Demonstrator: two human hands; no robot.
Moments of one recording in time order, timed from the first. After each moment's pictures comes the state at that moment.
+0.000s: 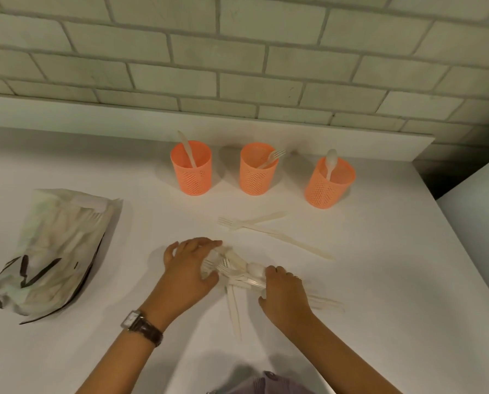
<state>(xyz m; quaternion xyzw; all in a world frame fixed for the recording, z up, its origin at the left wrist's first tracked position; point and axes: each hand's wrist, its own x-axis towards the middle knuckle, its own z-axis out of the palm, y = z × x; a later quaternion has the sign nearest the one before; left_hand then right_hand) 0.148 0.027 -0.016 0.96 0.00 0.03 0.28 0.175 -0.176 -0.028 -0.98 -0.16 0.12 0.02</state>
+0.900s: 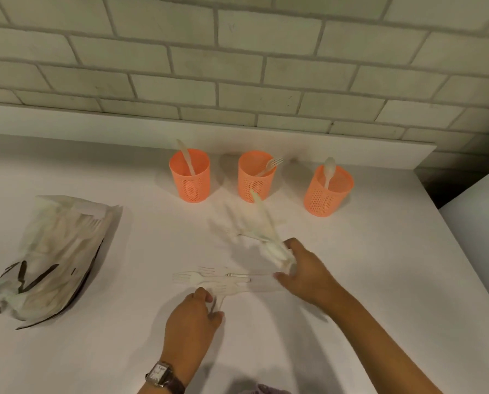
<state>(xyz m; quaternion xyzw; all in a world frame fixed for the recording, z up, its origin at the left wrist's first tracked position) 0.107 -0.023 -0.035 0.93 0.21 -0.07 0.30 0.222 -0.219 0.024 -0.92 -0.13 0.17 0.32</state>
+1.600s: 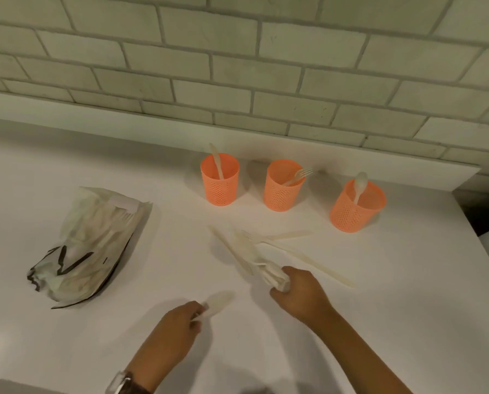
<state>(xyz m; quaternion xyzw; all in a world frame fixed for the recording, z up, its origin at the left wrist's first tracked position) 0.085 0.033 -0.030 0.90 0.19 -0.16 0.35 0.214 -0.183 -0.009 -0.93 -0.15 0.19 0.28</state>
